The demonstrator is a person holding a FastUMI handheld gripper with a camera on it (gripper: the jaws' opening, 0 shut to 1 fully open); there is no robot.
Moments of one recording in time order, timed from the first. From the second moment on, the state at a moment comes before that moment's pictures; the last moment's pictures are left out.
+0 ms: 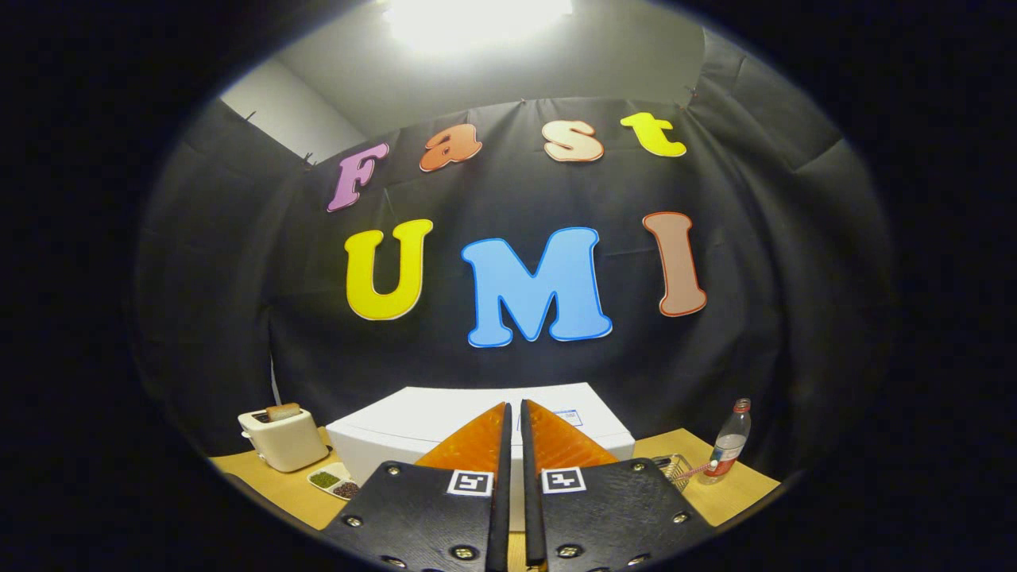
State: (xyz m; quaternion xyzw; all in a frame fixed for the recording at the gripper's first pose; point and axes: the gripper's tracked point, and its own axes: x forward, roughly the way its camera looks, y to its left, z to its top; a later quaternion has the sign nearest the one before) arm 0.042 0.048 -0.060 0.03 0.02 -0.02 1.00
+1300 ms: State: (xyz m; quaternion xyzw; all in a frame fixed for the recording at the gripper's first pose) arm 0.010 0.040 -0.009 0.06 0.05 0.00 1.00
